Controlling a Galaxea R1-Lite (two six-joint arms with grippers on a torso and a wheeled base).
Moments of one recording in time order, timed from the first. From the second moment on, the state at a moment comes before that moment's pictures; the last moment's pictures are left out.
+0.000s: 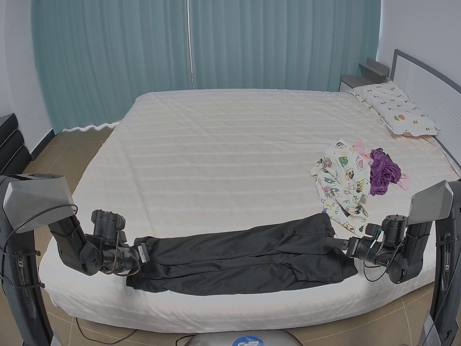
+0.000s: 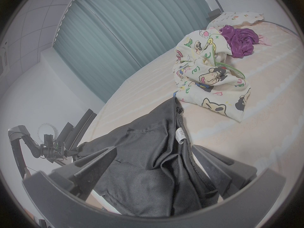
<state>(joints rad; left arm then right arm) -0.12 2.25 -0.65 -0.73 -0.15 -0.48 -0.01 2.48 -0.51 -1.49 0.49 0.37</state>
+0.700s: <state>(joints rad) -0.26 2.15 -0.82 -0.42 -0.04 -0.54 -0.02 2.48 -0.50 -1.51 0.49 0.37</state>
